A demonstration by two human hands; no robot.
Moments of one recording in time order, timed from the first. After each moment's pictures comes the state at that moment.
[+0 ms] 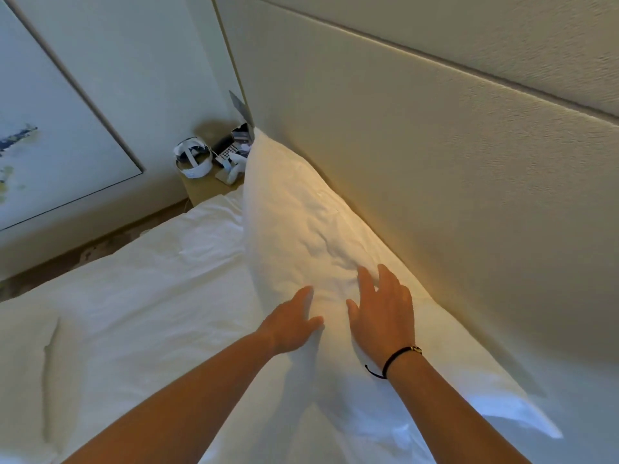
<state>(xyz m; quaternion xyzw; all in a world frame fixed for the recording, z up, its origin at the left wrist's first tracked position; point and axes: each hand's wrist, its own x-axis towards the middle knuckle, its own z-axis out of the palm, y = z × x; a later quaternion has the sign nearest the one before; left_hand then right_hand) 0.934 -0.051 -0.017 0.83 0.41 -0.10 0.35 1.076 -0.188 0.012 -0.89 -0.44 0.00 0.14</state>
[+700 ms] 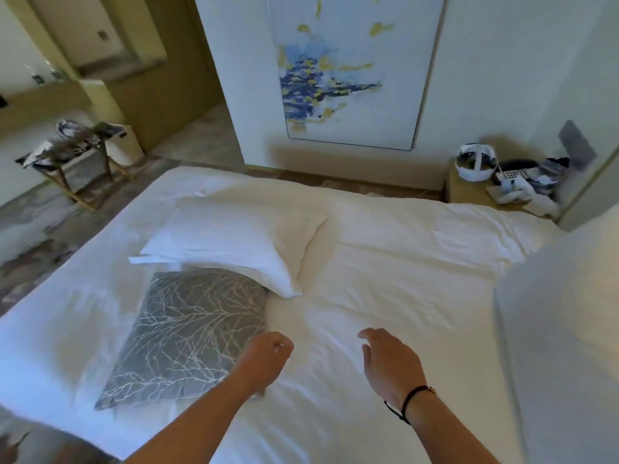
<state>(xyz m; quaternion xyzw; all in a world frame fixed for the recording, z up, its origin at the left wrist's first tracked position) 0.356 -0.188 -0.002 0.51 0.77 0.16 0.36 0.614 -0.146 0.002 -0.59 -0.77 0.23 0.07</state>
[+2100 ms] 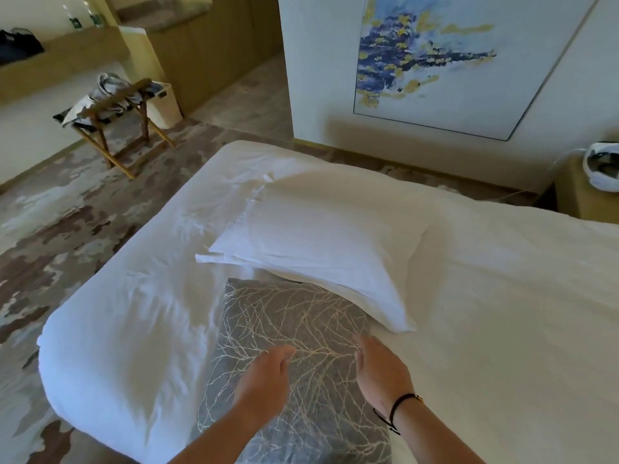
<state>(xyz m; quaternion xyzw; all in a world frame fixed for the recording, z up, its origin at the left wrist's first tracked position) 0.028 -0.149 -0.062 0.47 0.80 0.19 0.32 0.238 -0.058 -0.070 -0.56 -0.78 0.28 0.05</state>
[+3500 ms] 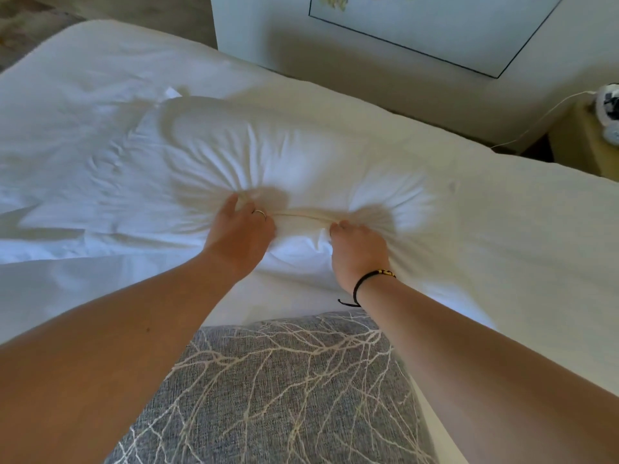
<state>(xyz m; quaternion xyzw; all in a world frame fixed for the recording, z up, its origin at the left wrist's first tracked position) -0.126 0.253 -0.258 0.76 0.63 -0.13 -0.08 0.072 0.277 -0.256 -0.56 -0.82 0.00 -0.07</state>
